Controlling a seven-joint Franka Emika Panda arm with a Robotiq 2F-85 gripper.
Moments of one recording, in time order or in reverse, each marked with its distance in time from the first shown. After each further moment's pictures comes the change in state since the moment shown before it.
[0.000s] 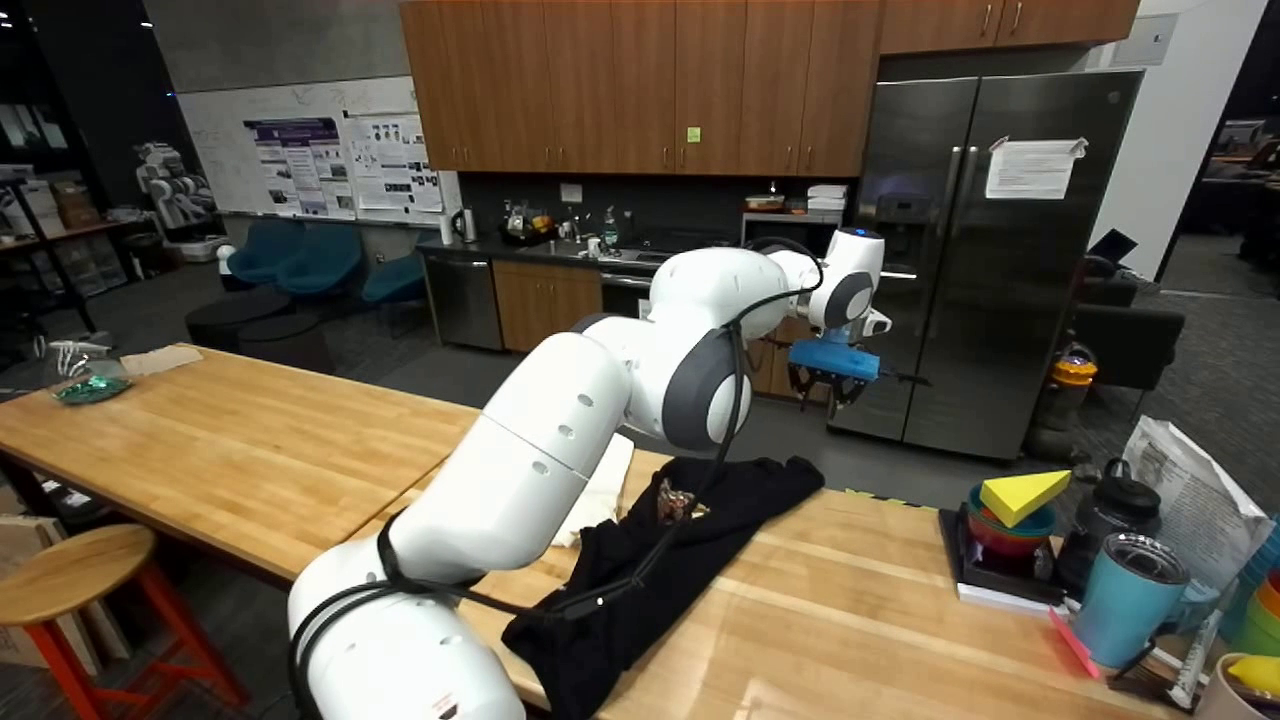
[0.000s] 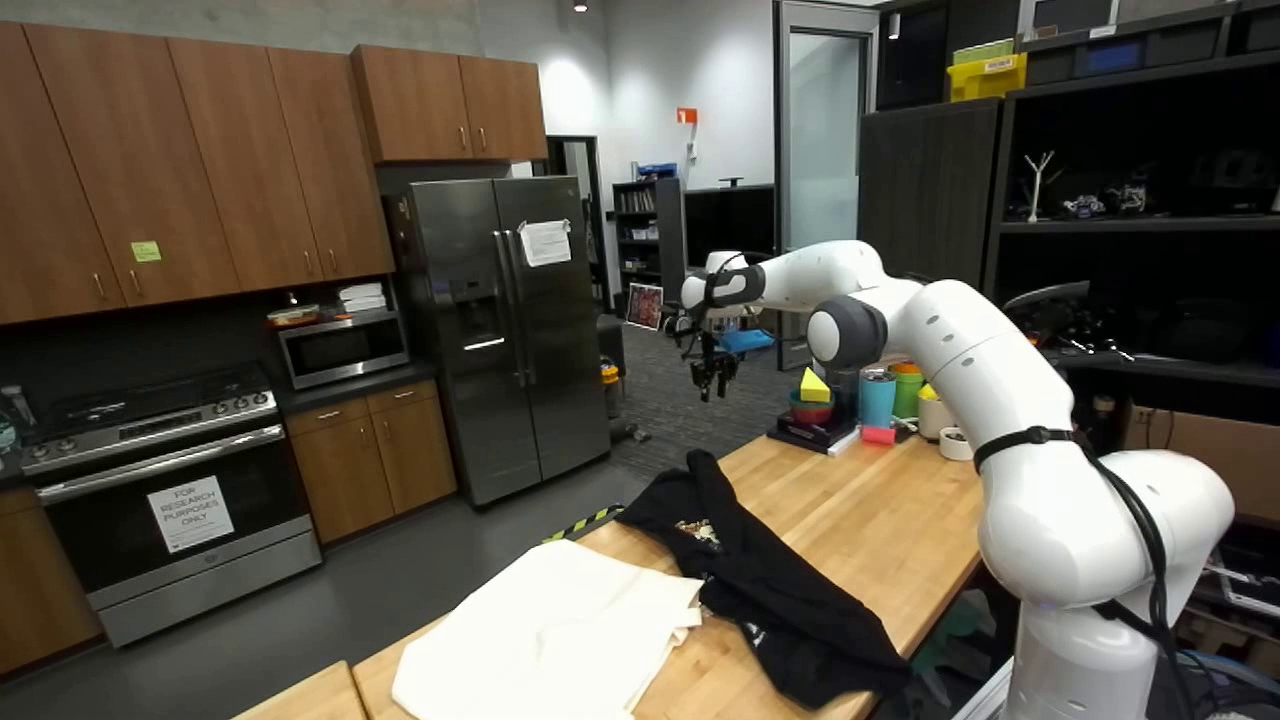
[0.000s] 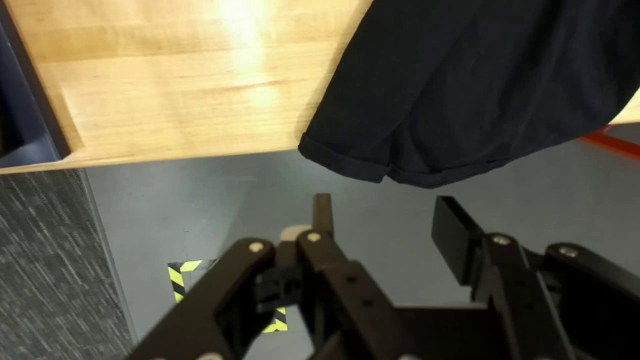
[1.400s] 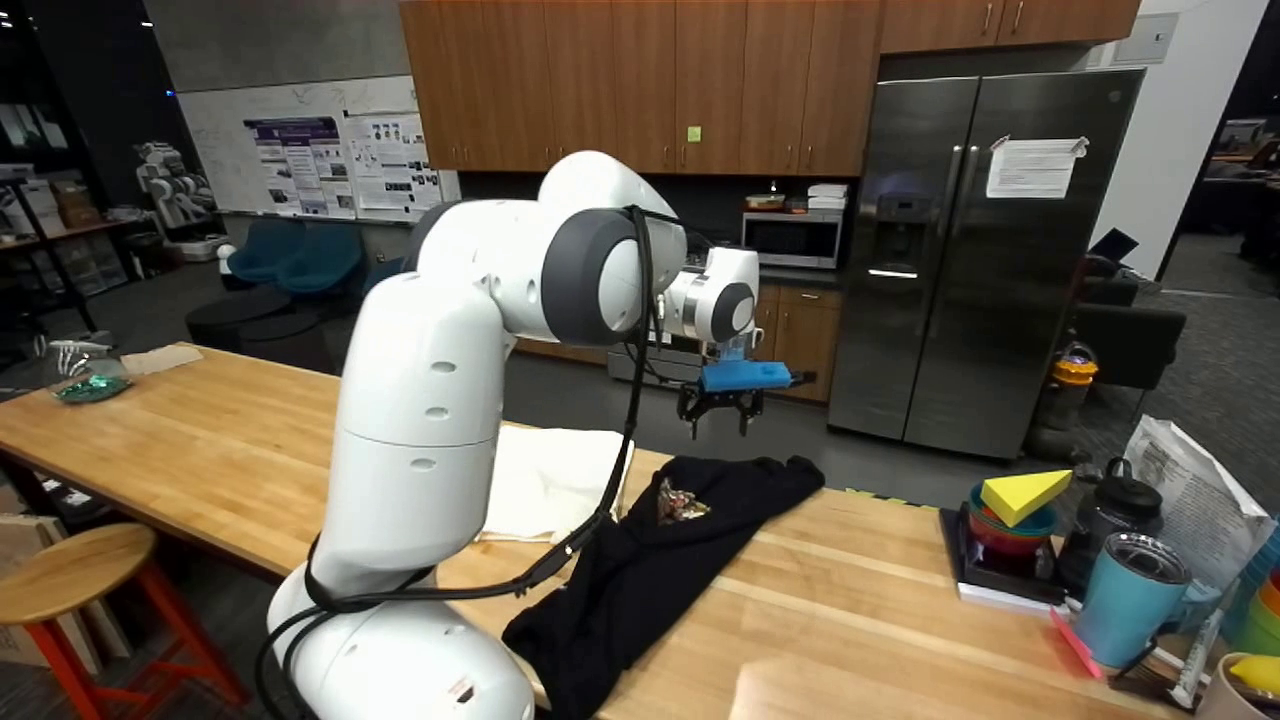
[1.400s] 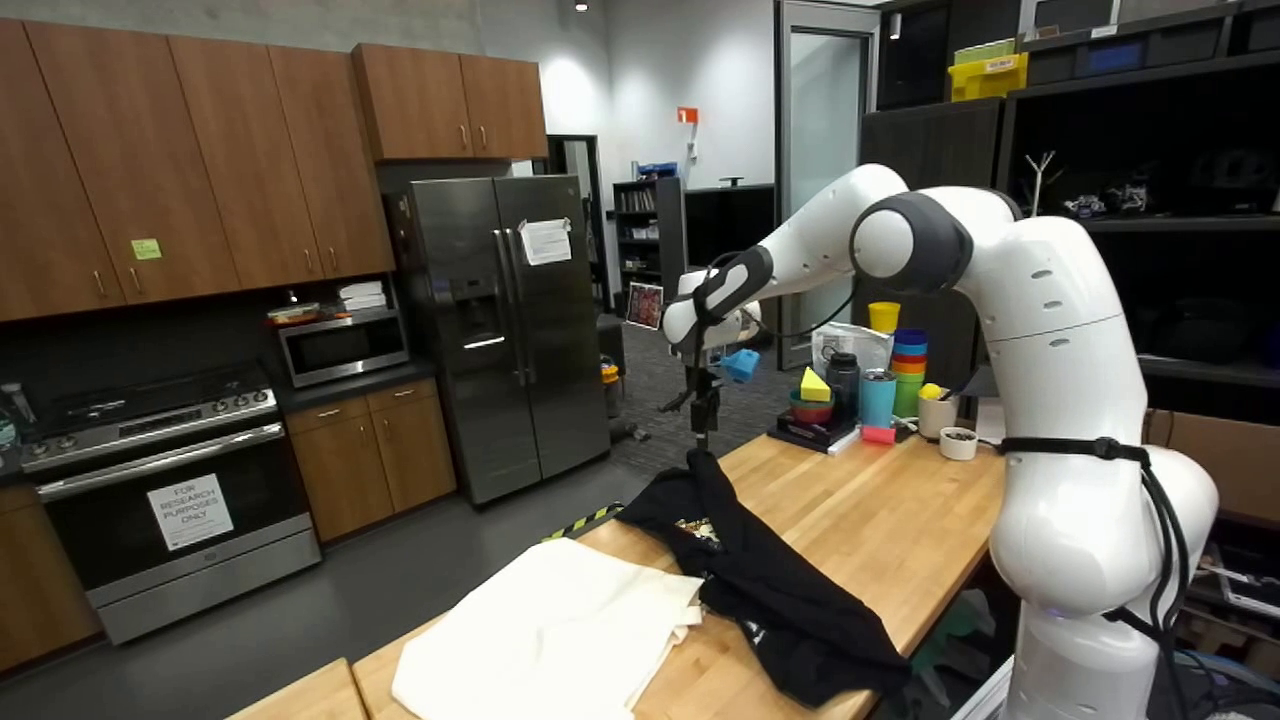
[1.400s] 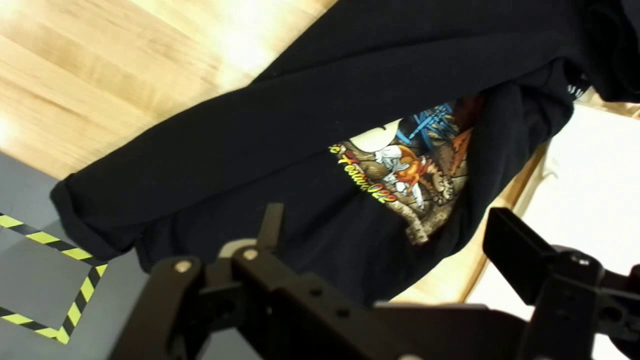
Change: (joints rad) arm 0.141 -0.516 0.059 -0.879 -0.109 0.255 -0.379
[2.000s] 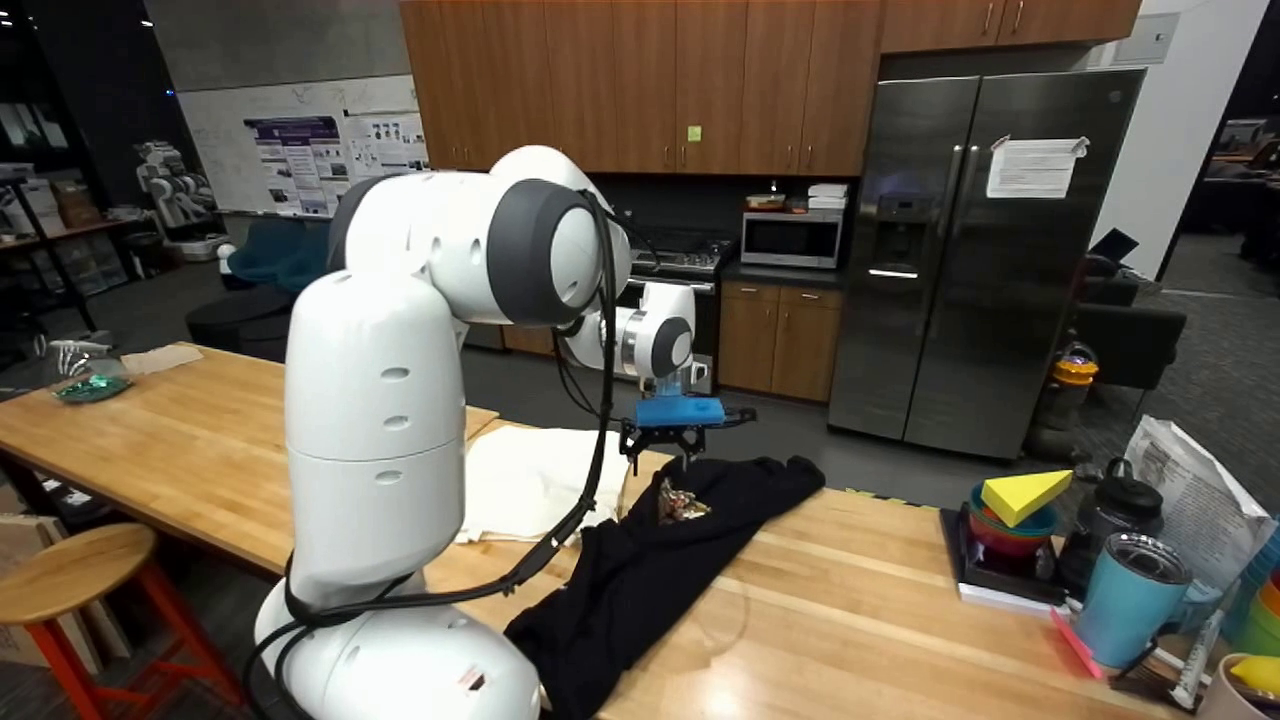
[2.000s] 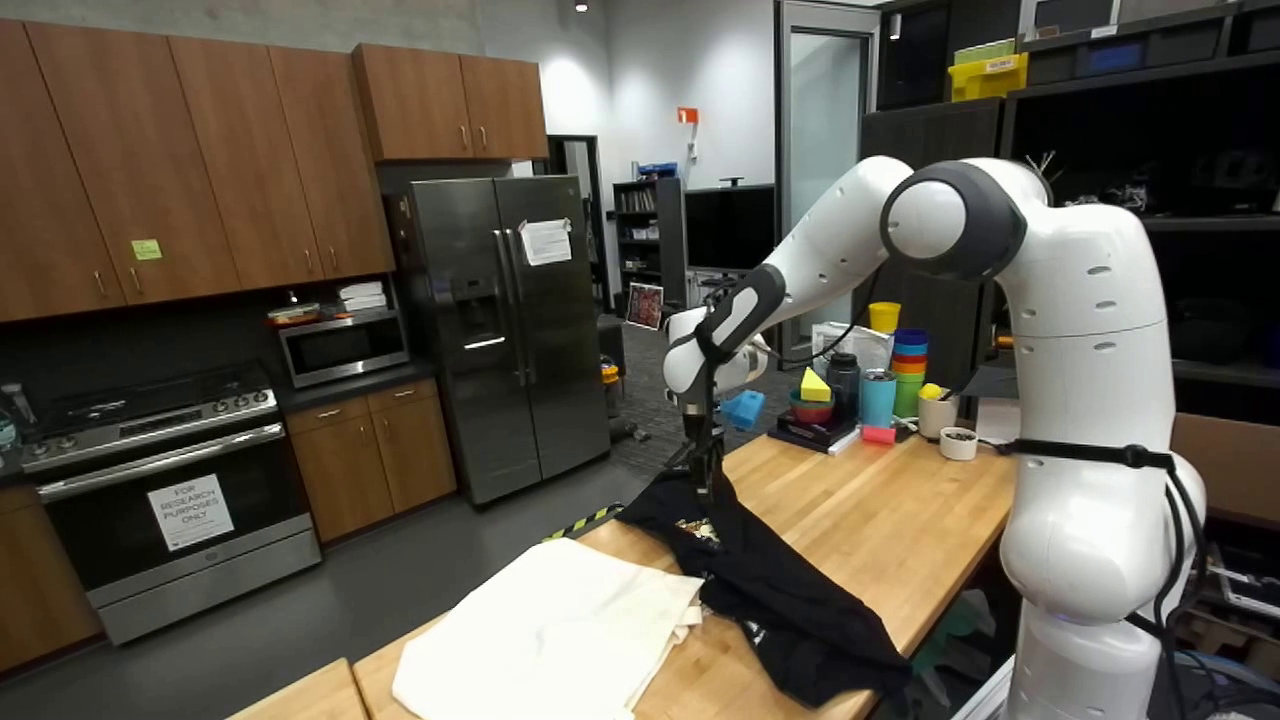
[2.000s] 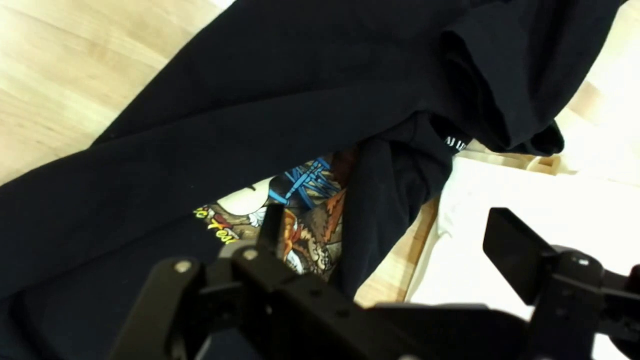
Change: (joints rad) arm 0.102 -0.143 0.022 -0.334 -0.010 0.125 0.167
